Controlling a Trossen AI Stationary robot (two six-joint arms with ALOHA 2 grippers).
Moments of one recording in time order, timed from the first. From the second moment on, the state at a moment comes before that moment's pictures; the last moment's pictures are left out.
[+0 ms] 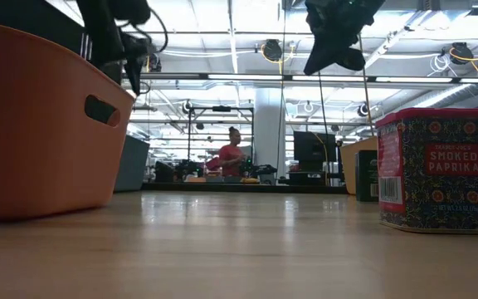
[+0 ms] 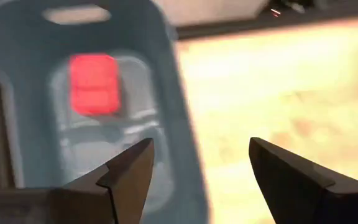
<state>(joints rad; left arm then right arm) 0.72 1.18 1.19 -1.06 -0.13 -0.63 -0.34 1.31 1.27 -0.75 0.01 0.42</state>
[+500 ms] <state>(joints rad) 0.21 1.05 1.19 -1.09 0.18 -0.82 -0.34 1.31 1.27 -0.60 0.00 0.37</state>
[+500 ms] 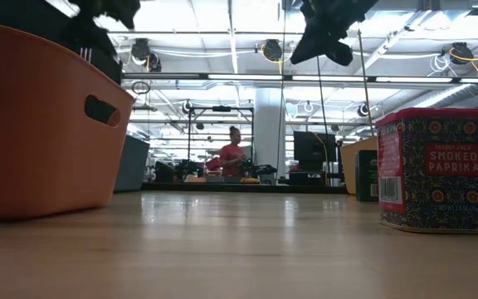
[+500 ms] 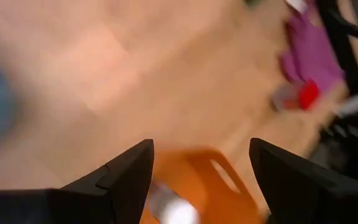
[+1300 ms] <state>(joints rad) -0.25 1.04 1.19 -1.01 0.36 -1.34 -0.35 1.31 1.27 -0.59 -0.12 0.29</state>
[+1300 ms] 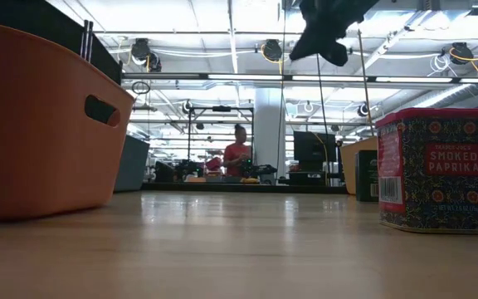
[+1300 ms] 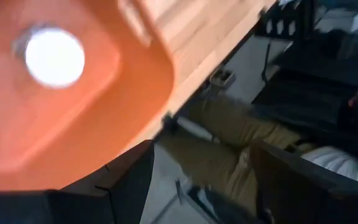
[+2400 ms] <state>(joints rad) -0.12 1.04 1.19 -0.65 -0.14 -0.72 -0.07 1.26 1.27 -1.13 -0.15 0.07</state>
